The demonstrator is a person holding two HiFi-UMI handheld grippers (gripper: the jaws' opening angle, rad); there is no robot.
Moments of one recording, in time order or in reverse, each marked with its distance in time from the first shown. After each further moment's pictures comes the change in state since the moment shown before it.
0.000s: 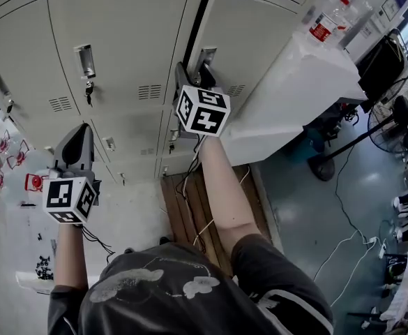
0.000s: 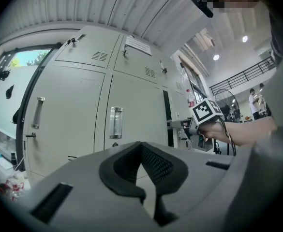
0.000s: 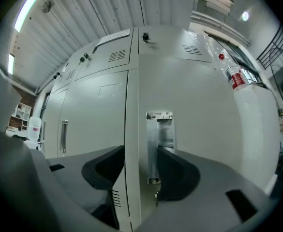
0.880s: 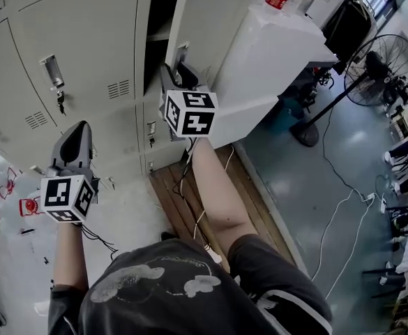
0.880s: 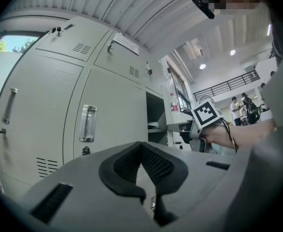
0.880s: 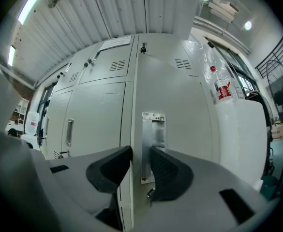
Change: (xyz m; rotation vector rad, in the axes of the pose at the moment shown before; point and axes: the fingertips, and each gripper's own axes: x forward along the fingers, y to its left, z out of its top) left arm 0.020 -0.055 0.008 -0.007 -0.026 -0.208; right arm -0.064 -0.022 0.004 -0.050 -0.007 -0.054
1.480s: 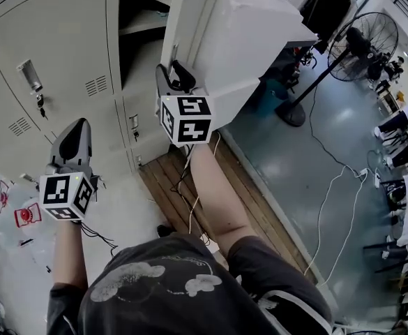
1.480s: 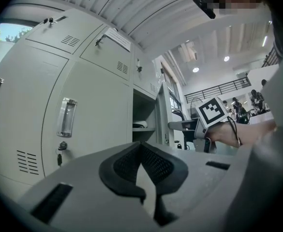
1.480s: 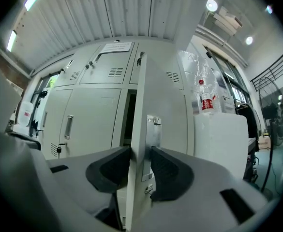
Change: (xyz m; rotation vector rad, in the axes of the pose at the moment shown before) left arm 0.013 -0.050 -0.005 -0.013 0.008 -0.119; right arm -0.065 -0.029 0.004 -0.073 -0.011 -0.108
